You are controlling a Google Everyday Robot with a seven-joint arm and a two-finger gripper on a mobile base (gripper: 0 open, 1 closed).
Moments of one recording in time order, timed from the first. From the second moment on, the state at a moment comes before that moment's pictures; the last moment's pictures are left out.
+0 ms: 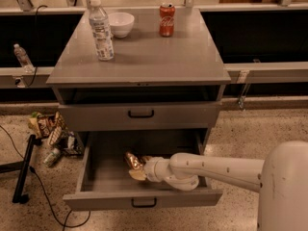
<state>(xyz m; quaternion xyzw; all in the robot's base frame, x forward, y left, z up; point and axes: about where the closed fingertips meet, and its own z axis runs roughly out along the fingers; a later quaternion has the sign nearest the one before) 0.588 0.068 0.406 -0.39 0.80 0.25 0.38</state>
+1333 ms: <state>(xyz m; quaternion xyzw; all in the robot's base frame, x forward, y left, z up) 0.573 0.027 0.567 -0.54 0.63 0.31 0.47</state>
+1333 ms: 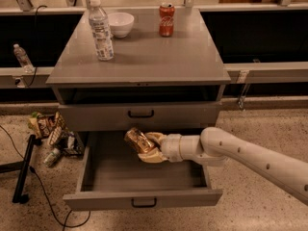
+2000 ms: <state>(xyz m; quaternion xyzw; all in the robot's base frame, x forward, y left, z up) 0.547 0.036 0.593 -0.56 0.58 0.36 0.46</state>
